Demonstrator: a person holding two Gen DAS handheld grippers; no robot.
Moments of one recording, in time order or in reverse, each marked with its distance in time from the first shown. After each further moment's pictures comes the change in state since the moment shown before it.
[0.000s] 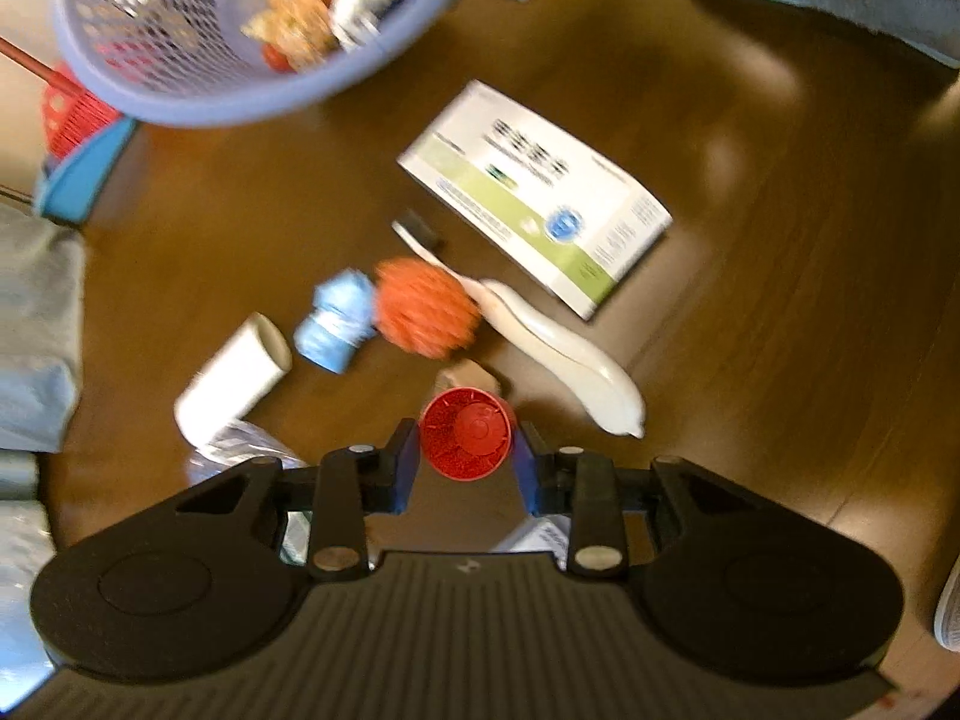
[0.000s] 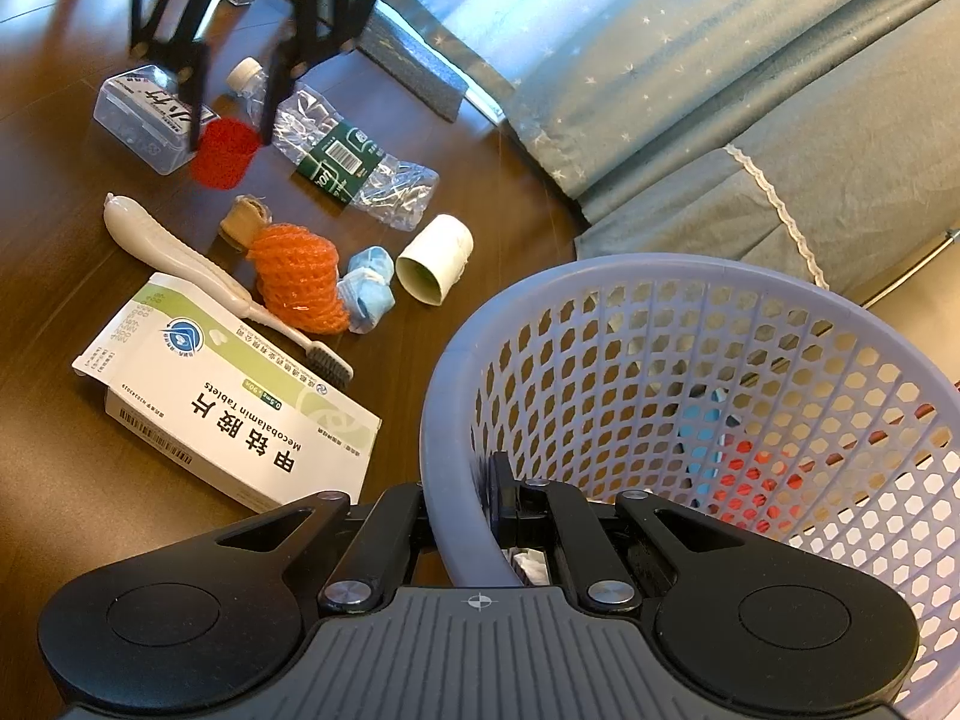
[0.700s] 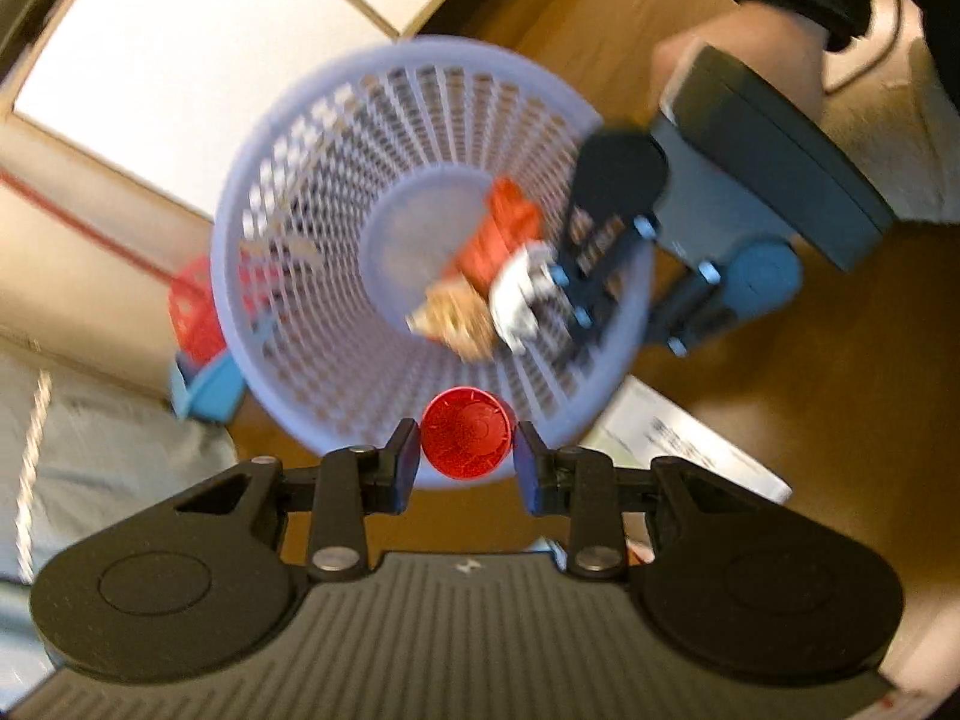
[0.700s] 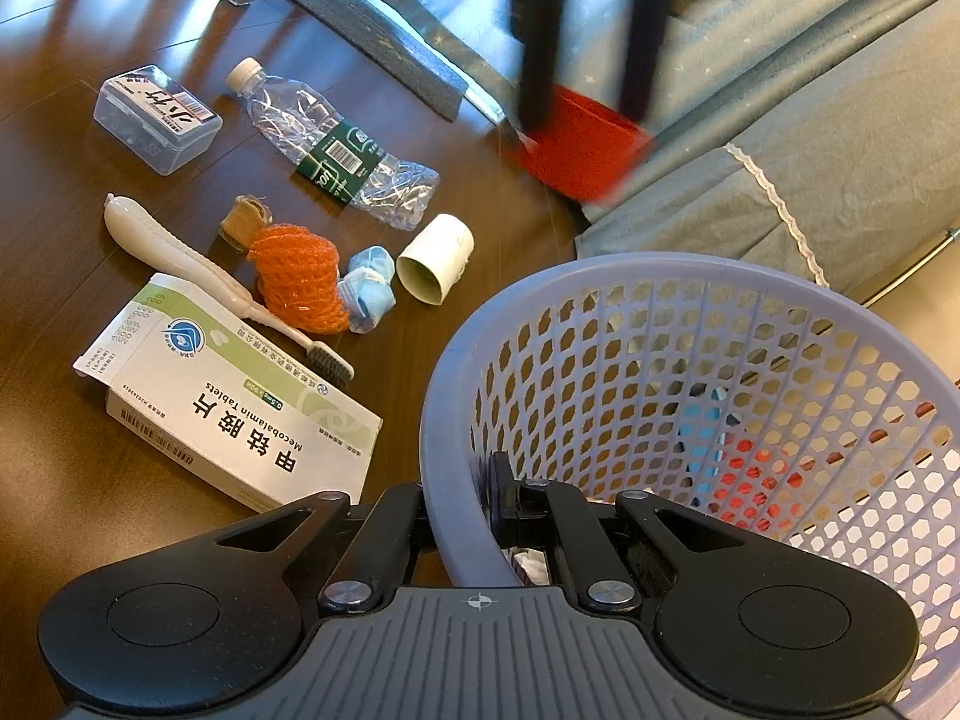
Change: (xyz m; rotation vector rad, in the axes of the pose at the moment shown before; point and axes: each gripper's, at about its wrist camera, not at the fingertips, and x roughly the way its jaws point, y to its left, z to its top) left arm -0.071 0.030 0.113 0.117 -0.282 0.252; right arm -0.001 0.000 0.000 0.002 0.003 -0.001
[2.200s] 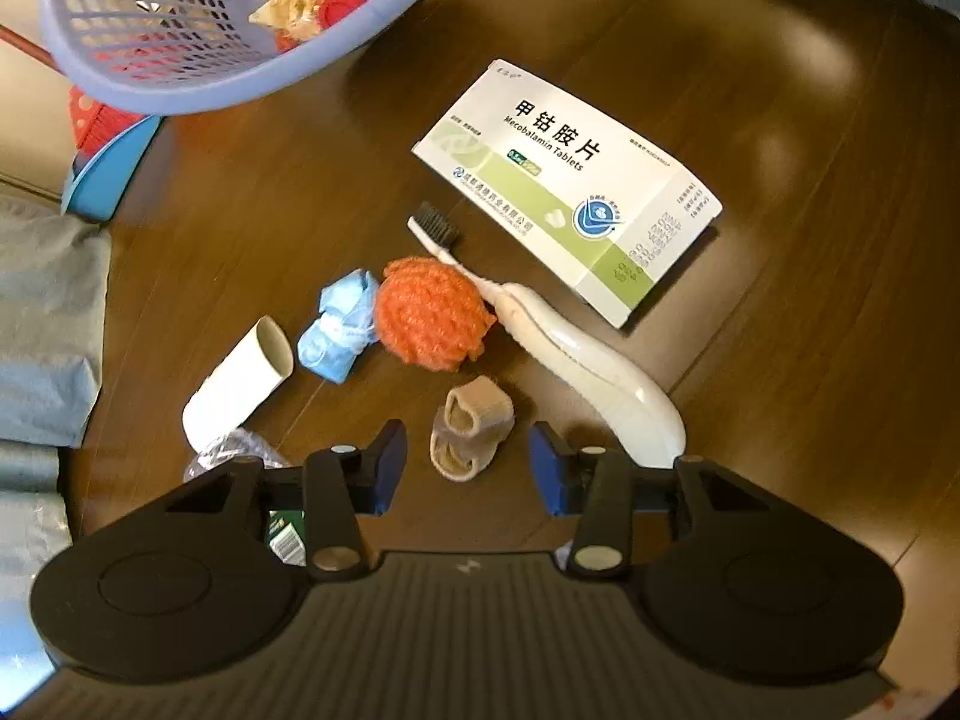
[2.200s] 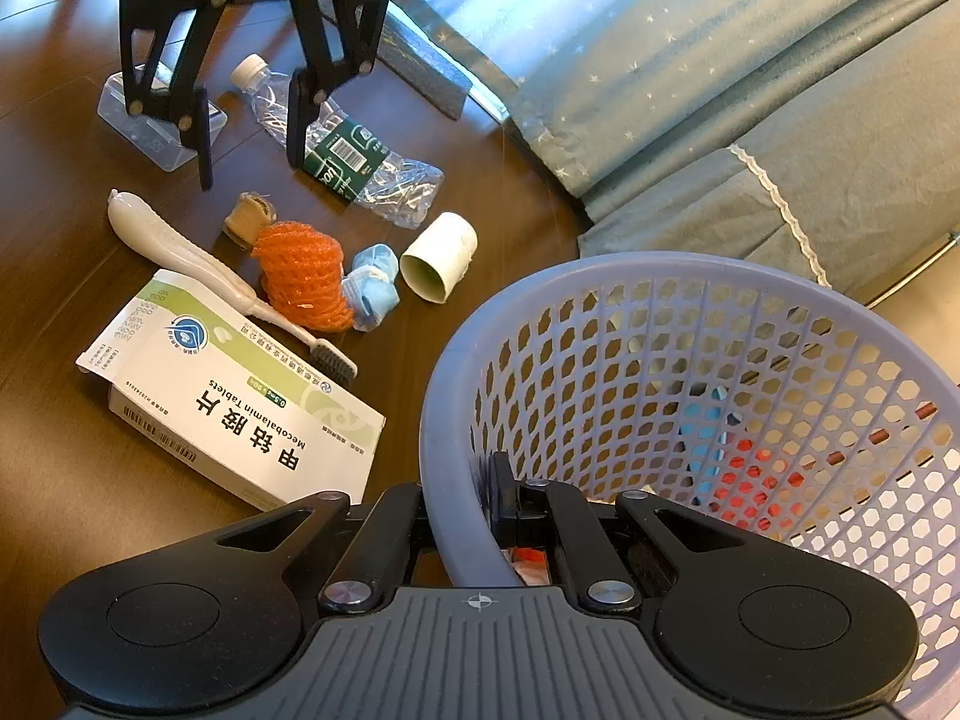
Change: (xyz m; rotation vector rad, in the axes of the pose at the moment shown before) left arm 0.059 -0.082 -0.129 -0.123 0.284 -0.164; right arm -0.002 0.002 0.002 -0.007 0.009 0.000
